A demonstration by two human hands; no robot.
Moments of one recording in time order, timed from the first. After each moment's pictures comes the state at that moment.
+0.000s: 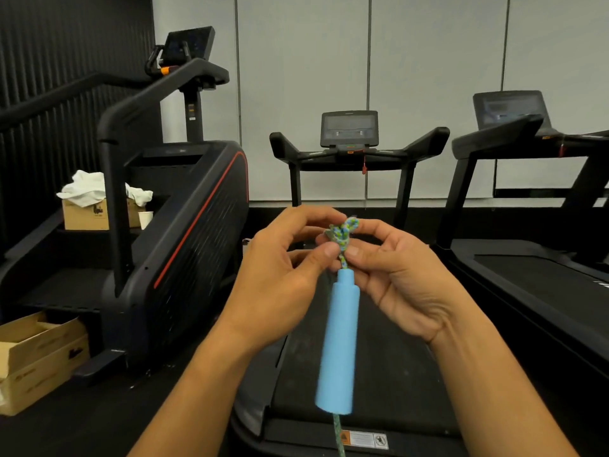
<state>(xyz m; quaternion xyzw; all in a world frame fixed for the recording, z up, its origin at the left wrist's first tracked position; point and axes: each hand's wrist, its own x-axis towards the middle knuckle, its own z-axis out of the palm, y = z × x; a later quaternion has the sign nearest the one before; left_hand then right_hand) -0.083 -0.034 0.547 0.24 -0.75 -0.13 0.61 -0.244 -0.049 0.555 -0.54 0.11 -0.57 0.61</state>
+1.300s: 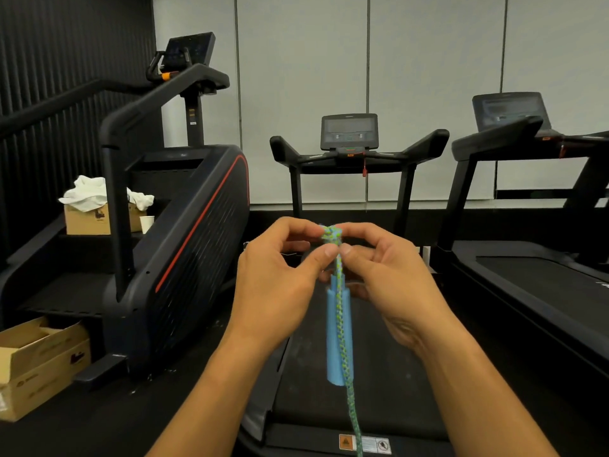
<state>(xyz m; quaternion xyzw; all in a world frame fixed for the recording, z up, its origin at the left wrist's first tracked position) -0.088 -0.040 0.542 0.34 -0.67 -0.08 0.66 -0.233 -0.052 0.547 -0.64 0.26 -0.61 0.40</state>
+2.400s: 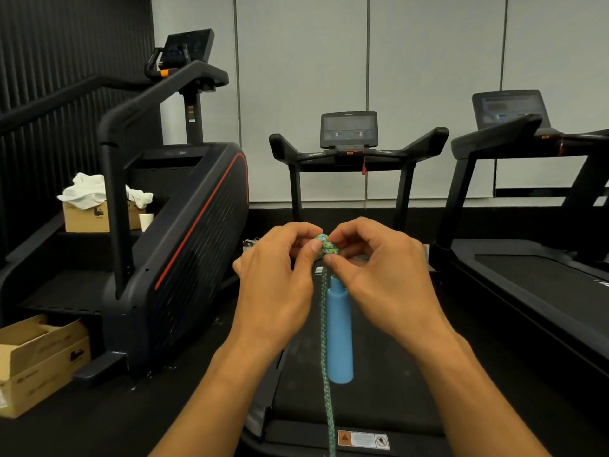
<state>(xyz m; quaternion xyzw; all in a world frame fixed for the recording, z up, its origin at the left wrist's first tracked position) -0.091 -0.043 0.535 0.40 -0.66 0.03 0.63 -0.231 -0.050 0.546 -0.73 0.33 -0.60 0.00</state>
